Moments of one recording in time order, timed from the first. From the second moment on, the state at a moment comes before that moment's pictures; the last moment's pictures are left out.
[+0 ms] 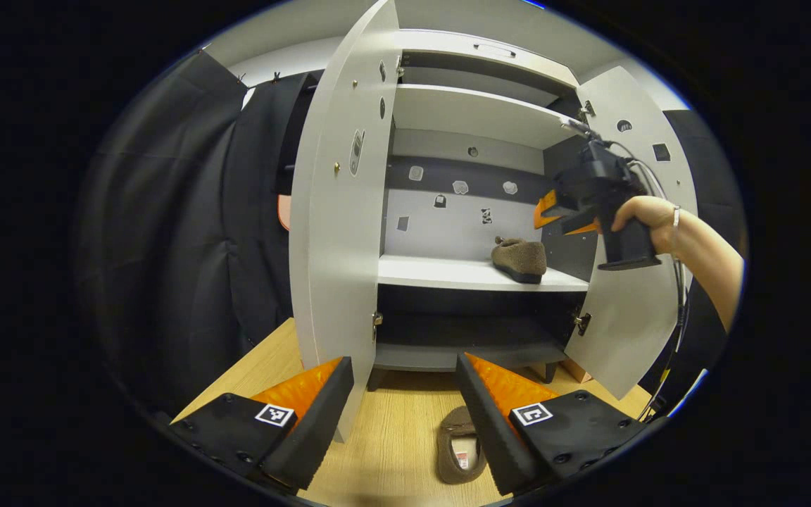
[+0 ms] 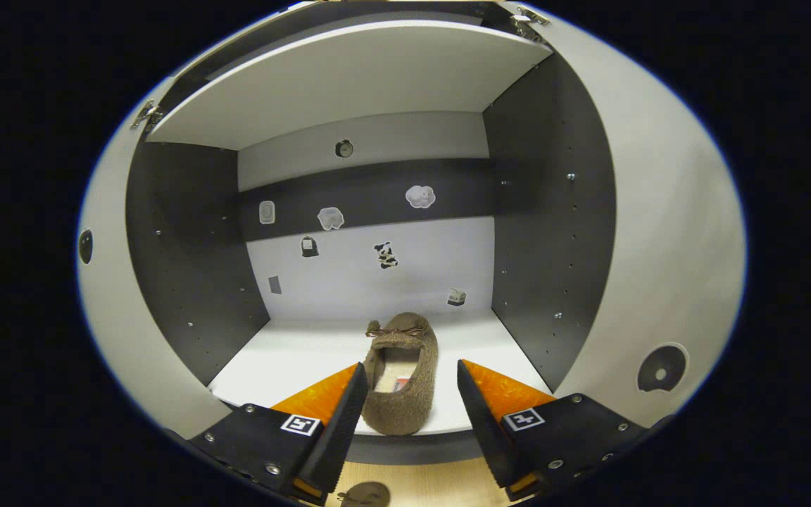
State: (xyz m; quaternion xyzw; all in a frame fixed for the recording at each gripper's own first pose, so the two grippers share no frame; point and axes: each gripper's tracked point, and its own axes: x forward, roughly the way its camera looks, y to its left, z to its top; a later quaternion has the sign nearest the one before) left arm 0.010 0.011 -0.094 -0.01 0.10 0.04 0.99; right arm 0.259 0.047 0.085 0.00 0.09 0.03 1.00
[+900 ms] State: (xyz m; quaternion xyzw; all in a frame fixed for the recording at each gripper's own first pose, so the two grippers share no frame) left arm 0.043 -0.052 -0.281 0.07 0.21 -0.07 0.97; right arm 0.090 0.005 0.080 -0.02 0.03 0.02 1.00
